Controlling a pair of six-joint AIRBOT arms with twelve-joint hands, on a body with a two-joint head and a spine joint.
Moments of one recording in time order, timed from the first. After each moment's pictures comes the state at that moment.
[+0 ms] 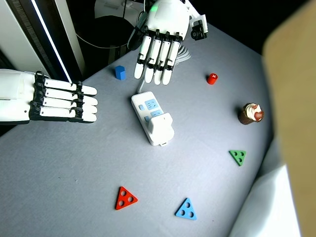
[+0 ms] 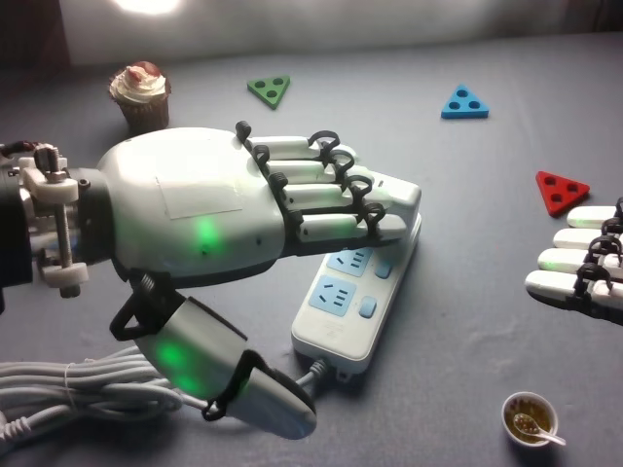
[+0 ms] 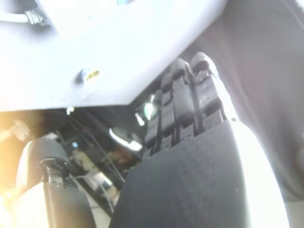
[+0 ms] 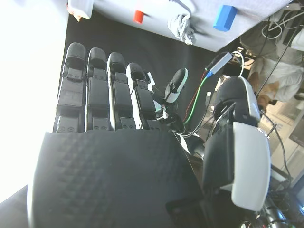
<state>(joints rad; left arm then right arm) 0.52 -0.83 0.86 1.02 -0.44 0.26 -1.01 -0.66 0.81 -0.23 1.19 -0.90</state>
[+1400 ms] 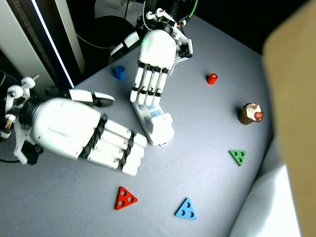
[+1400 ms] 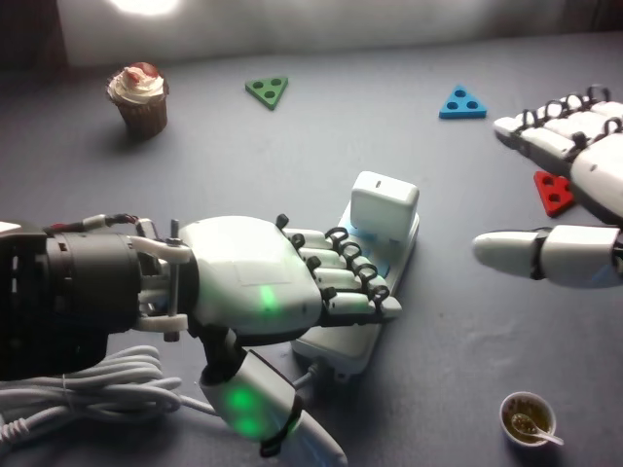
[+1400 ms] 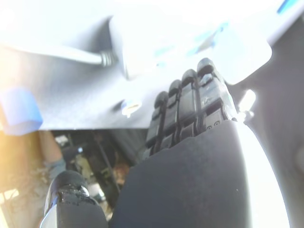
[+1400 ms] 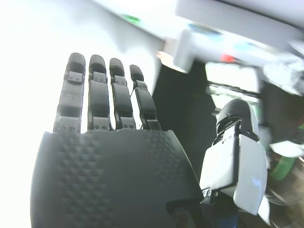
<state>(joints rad) 0.62 -1.03 0.95 1.19 -0.23 0.02 -0.52 -0.93 0.86 0.65 0.77 -1.53</state>
